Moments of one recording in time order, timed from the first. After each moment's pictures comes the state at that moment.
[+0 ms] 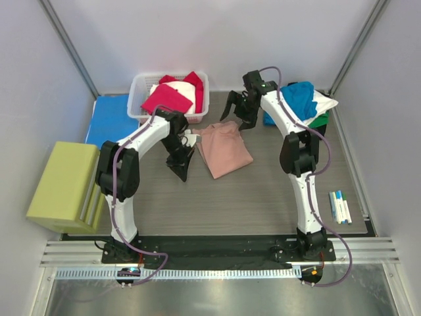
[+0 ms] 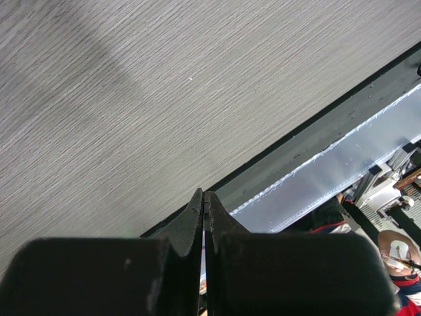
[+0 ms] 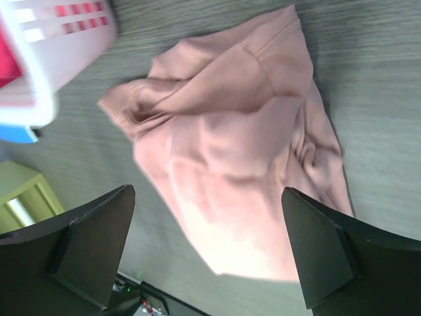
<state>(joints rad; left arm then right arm) -0.40 1.97 1.58 -1.30 0.48 0.07 0.32 2.41 2.32 -1.00 -0.30 0.63</state>
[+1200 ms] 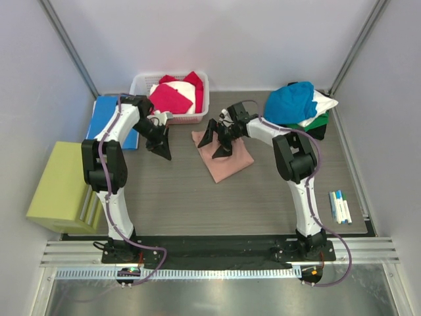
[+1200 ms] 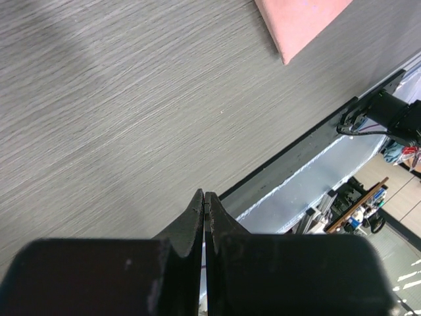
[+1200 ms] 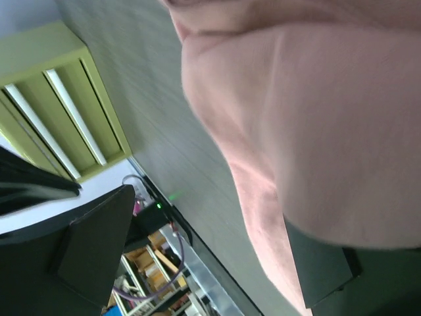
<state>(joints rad) -0.11 2.01 1.73 -1.33 0.62 0.09 0.44 2.32 1.76 -0.48 -0.76 0.73</state>
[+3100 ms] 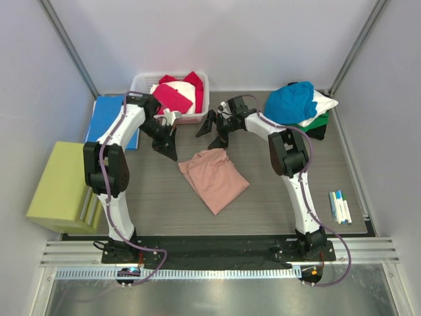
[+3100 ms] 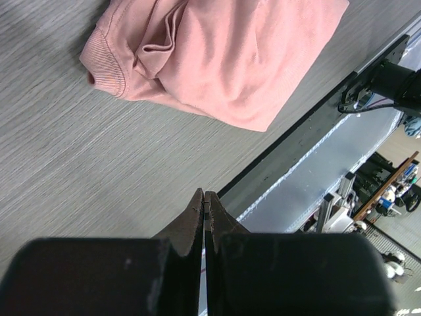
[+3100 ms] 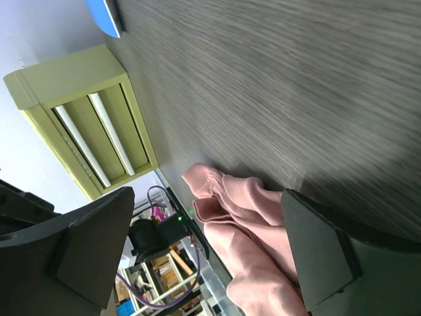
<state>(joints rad) -0.17 1.97 1.73 -1.33 0.67 0.16 0.41 2.45 1.94 -0.41 -0.85 0.79</state>
